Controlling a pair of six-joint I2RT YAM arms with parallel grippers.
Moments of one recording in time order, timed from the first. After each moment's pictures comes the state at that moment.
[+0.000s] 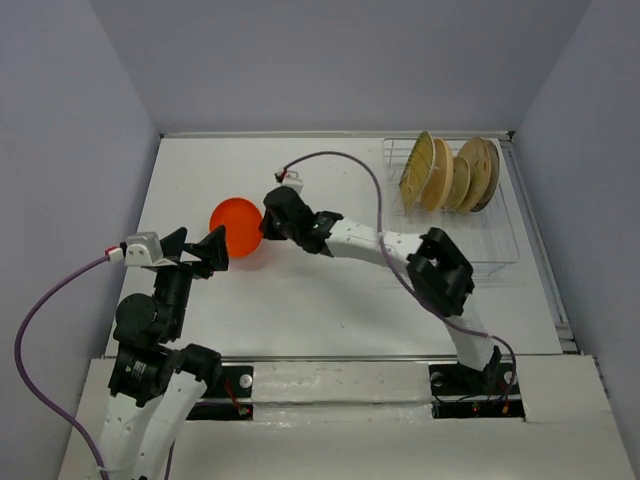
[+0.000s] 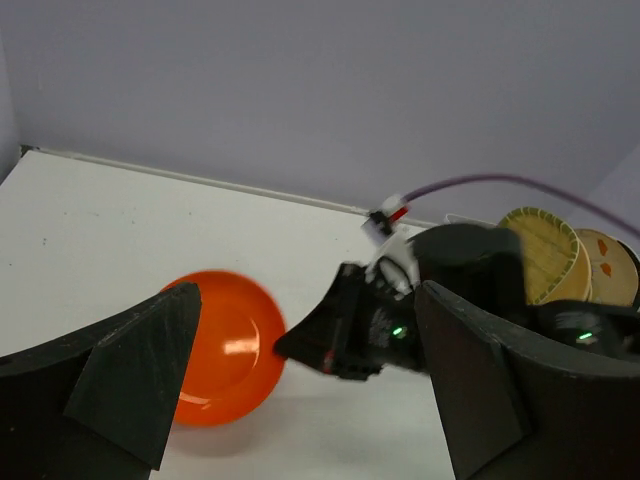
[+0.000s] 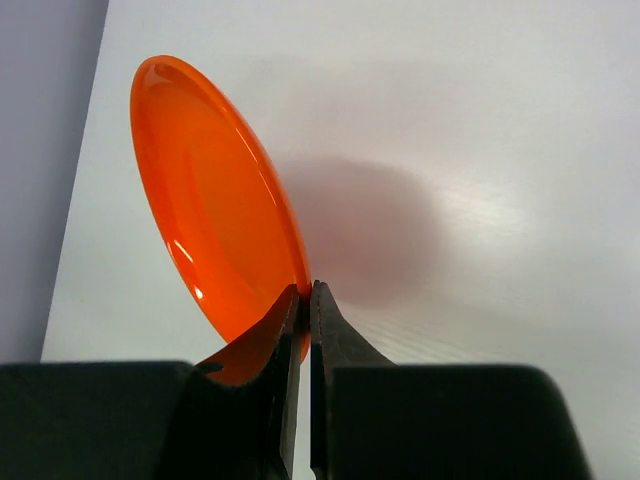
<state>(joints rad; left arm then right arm) -0.34 0.23 0.63 -0.21 -0.23 -0.31 0.98 2.20 1.74 -0.10 0.23 0.82</state>
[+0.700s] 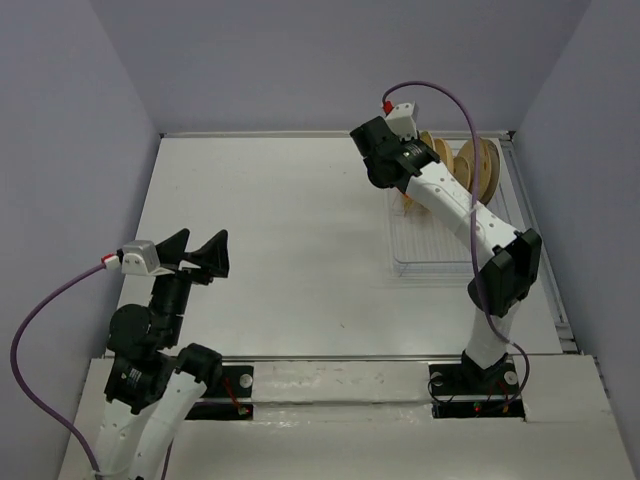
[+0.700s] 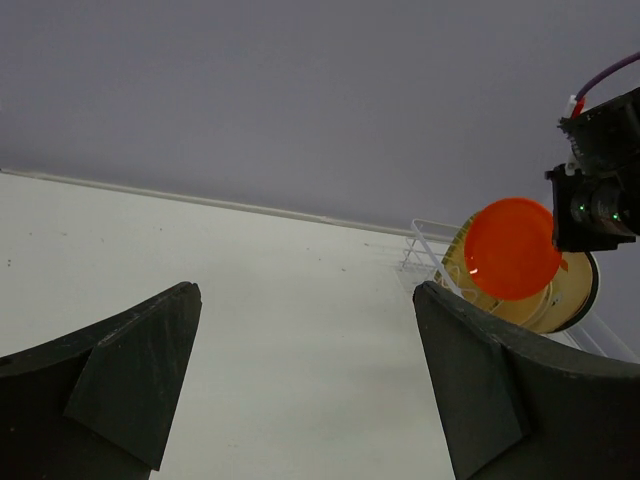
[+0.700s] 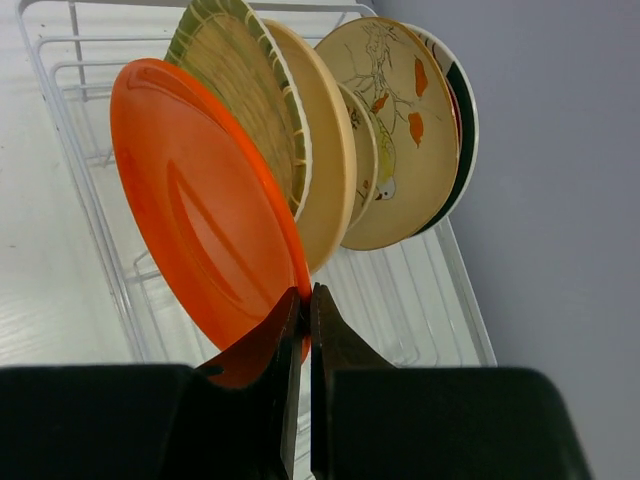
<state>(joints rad) -0.39 0.18 0.63 -0.20 -0.21 -0.31 0.62 1.83 1.89 -0.97 1.08 0.33</state>
